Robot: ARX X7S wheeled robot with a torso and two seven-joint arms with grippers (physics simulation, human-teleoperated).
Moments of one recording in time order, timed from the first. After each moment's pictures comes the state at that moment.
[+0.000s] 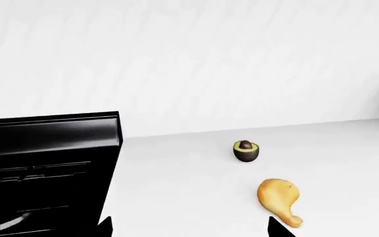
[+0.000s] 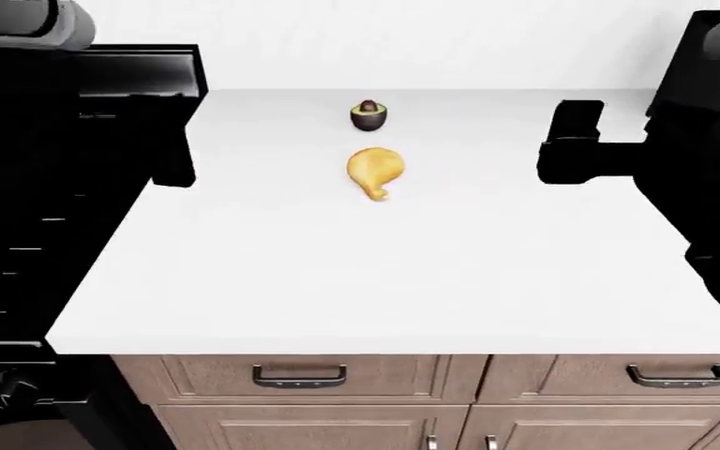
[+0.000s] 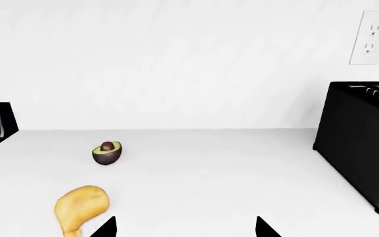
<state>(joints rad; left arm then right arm) -1.20 -0.87 0.35 0.40 -1.76 -0.99 -0.93 1.08 0.67 -0.08 -0.36 1.57 1.24 0.99</state>
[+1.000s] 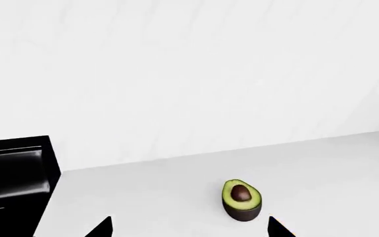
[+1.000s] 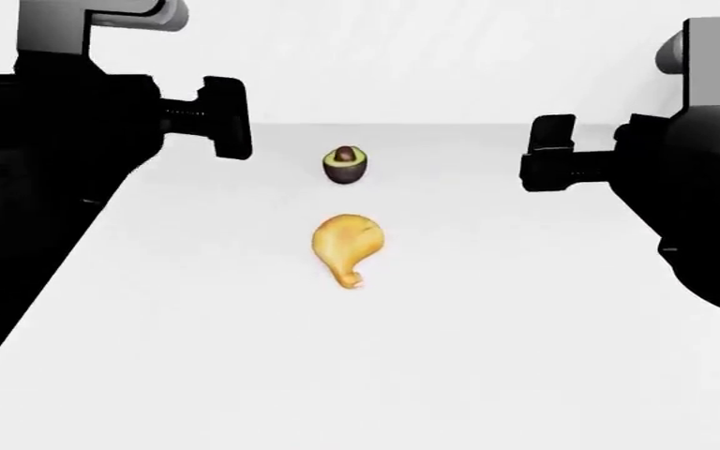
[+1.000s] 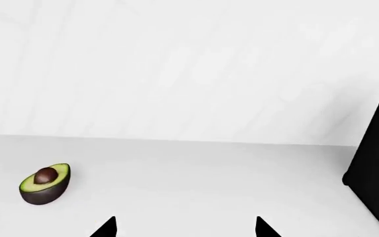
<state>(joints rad) -1.31 -0.68 0.51 0.12 -1.50 -0.99 -0.70 1.10 0.67 -0.19 -0.27 1.47 1.22 0.89</state>
